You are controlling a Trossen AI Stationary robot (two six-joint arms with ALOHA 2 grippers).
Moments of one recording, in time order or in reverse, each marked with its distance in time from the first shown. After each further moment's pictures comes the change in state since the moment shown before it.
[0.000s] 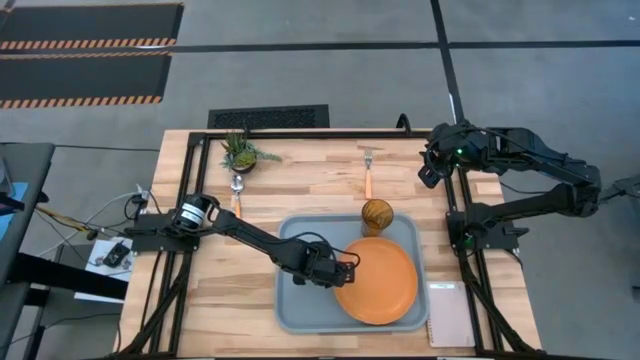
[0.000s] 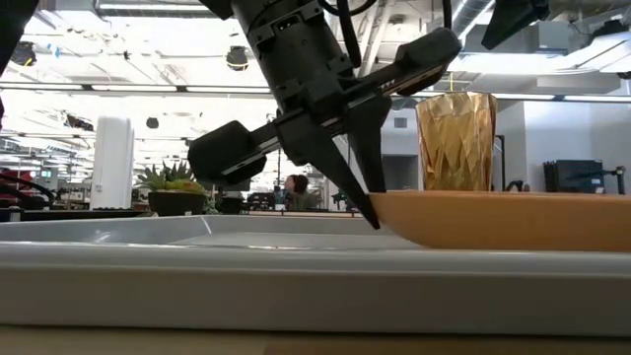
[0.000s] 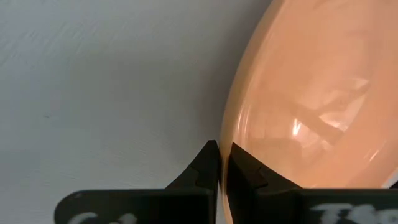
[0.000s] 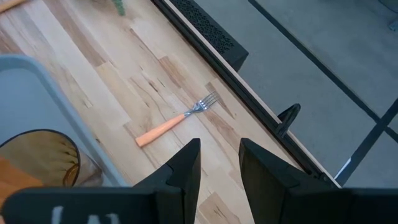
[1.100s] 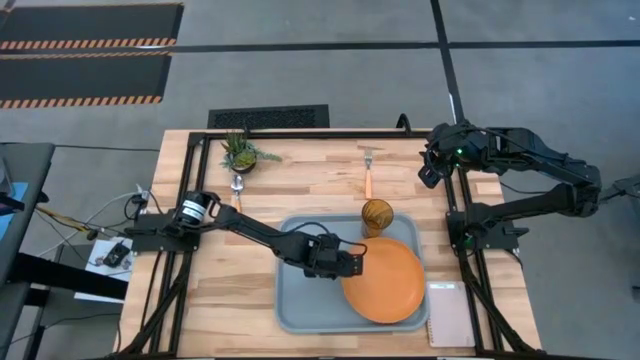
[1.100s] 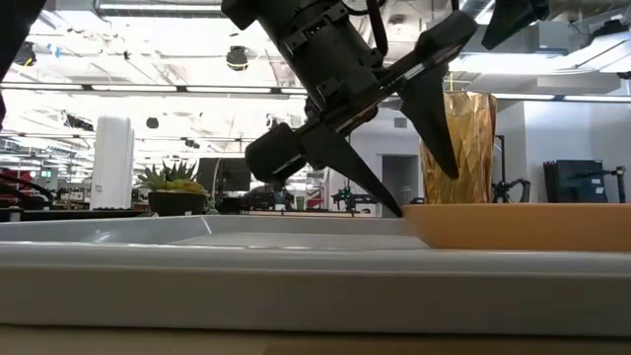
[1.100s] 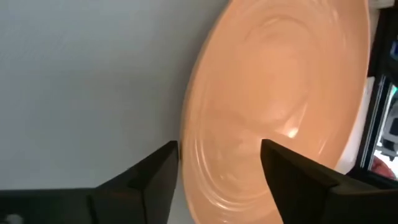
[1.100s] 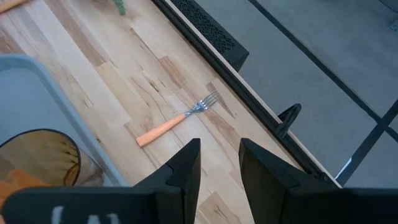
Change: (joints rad) left arm 0.046 -0.003 0.000 0.134 -0.026 0.089; right arm 0.000 0.000 0.000 0.000 -0.002 0.000
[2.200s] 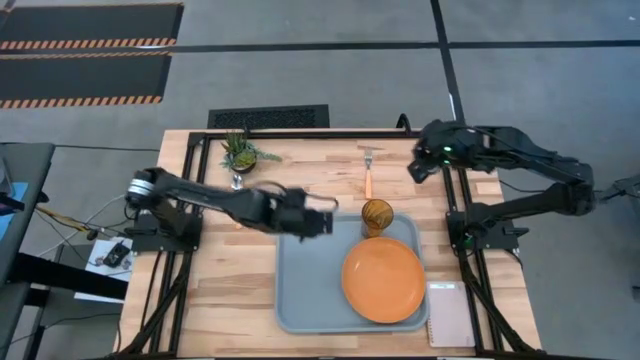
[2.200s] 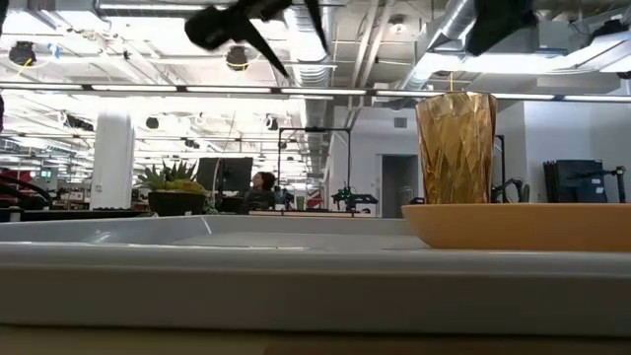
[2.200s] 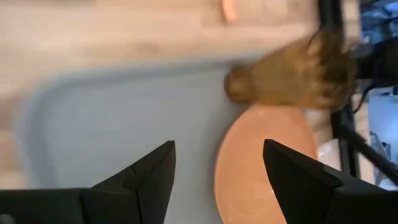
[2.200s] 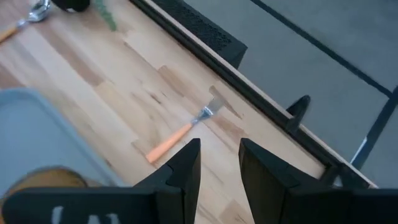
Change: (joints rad) left arm 0.089 -0.439 0.001 -0.536 -0.213 0.147; right arm -0.026 0.074 0.001 0.063 -0.003 0.128
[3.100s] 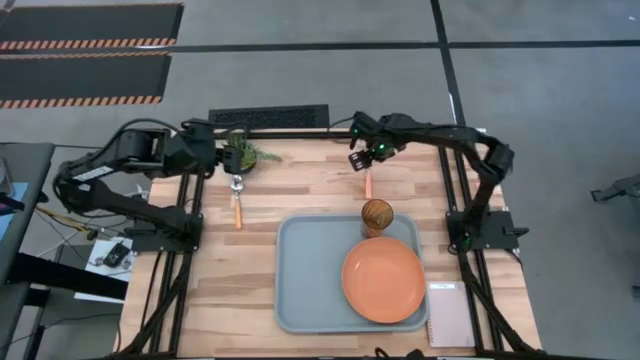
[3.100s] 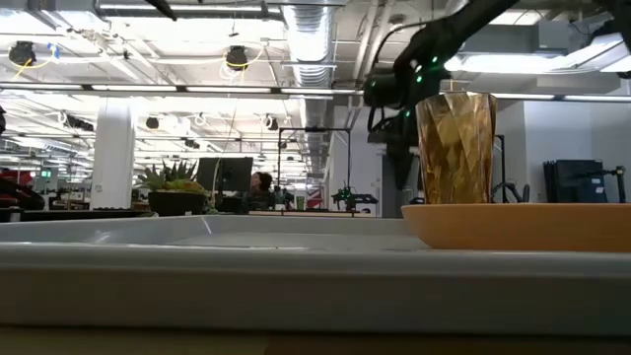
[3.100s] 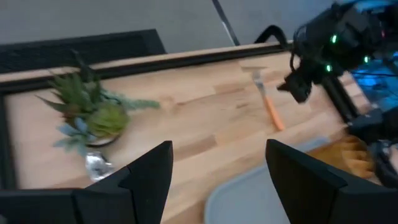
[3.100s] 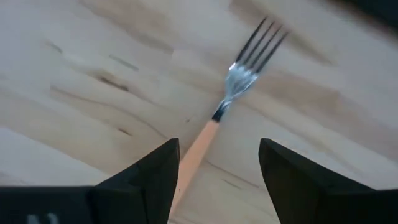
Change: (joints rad) left arm 0.287 -0.594 -0.002 -0.453 -0.163 0.522; right arm -0.330 0.745 -0.001 0.285 -0.363 0.154
